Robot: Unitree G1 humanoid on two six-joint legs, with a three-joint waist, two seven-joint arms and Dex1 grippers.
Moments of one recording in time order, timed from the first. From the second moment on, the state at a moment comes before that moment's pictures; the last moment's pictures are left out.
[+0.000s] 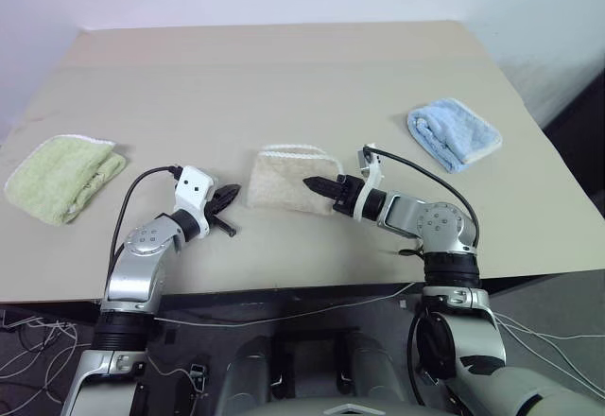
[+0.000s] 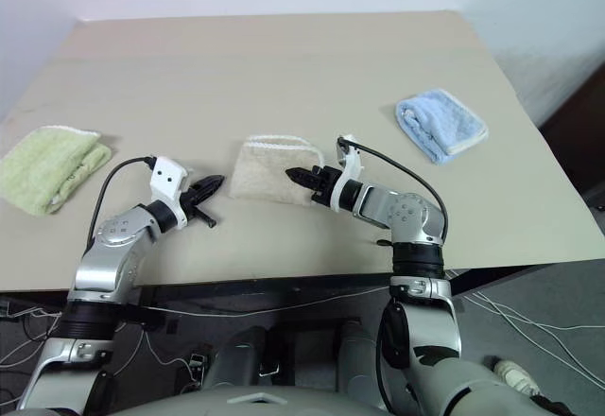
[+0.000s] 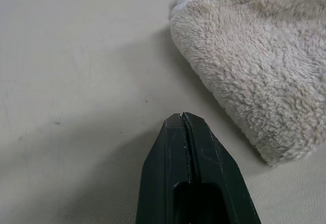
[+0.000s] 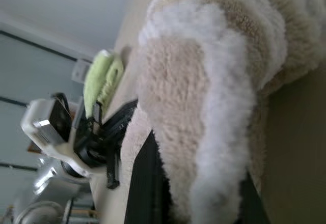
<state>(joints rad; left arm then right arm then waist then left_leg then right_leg) -0.27 0.44 0.05 0.07 -0.22 0.25 -0.59 -0.65 -0.08 -0.29 0.26 0.77 1.12 0.43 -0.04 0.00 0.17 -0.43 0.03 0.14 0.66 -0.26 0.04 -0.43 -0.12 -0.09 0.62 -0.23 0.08</state>
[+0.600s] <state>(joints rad) -0.32 0.39 -0.03 0.08 -0.22 0.25 -0.64 -0.85 -0.43 -0.68 0.60 0.74 0.65 0.13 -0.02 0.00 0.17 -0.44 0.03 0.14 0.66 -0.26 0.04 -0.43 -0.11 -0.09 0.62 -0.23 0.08</state>
